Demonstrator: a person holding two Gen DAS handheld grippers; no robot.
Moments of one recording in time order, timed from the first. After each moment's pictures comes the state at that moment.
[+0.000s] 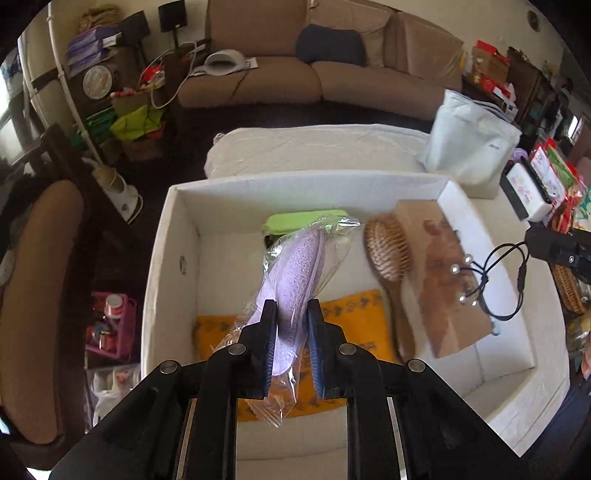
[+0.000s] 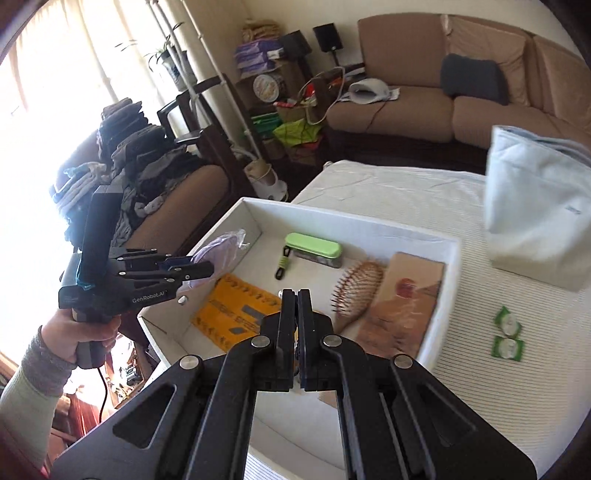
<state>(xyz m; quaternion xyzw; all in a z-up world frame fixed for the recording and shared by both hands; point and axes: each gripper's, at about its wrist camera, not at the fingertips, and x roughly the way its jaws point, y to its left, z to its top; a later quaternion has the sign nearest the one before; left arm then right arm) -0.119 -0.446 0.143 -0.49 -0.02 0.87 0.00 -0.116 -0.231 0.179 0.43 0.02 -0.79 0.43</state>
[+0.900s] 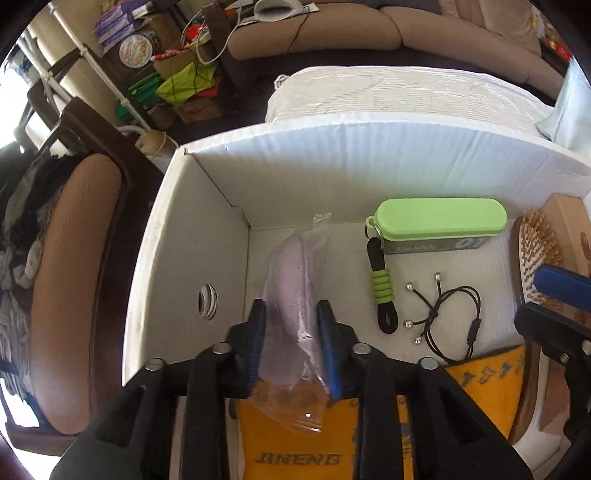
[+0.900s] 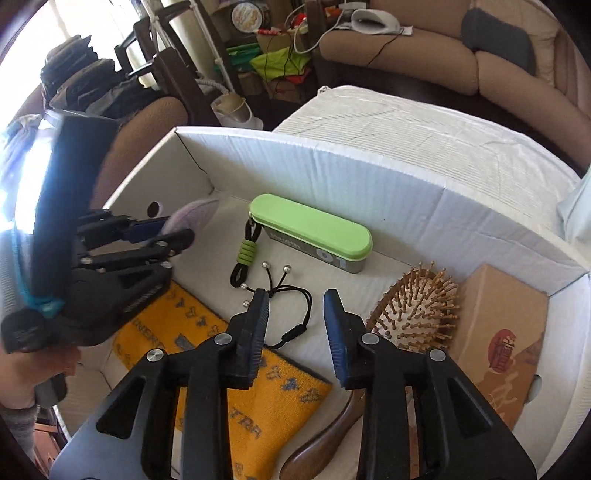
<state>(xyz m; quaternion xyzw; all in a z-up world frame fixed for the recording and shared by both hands) -0.218 -0.466 0.050 -0.56 0.02 0.81 -0.14 -0.180 -0.333 0.059 0.51 0.10 -0.76 0.39</state>
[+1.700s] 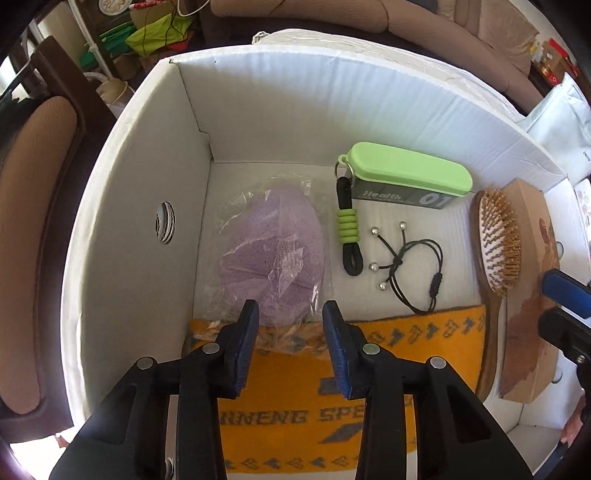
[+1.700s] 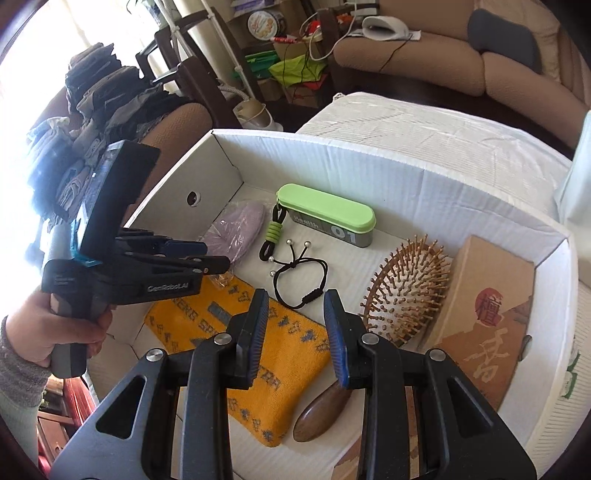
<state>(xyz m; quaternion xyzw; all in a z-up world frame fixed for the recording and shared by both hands) -0.195 -0.477 0.033 -0.61 -0.07 0.79 -0.06 -0.157 -0.308 0.084 0.50 0.09 -0.75 0.42</state>
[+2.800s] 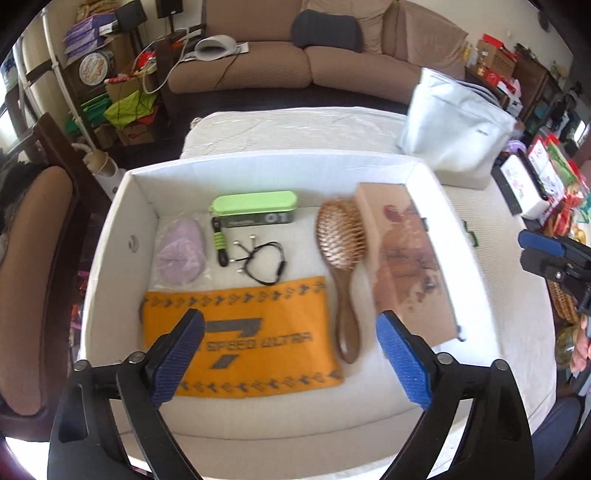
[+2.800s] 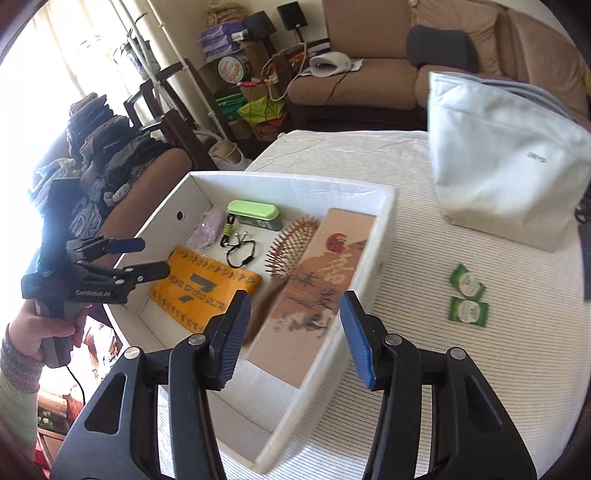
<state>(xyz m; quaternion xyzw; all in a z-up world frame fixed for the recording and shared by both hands) -0.109 -0.354 0.154 -0.51 -0.03 0.86 0.01 -0.132 -0.111 0.161 0.47 0.03 -0.81 0.36</state>
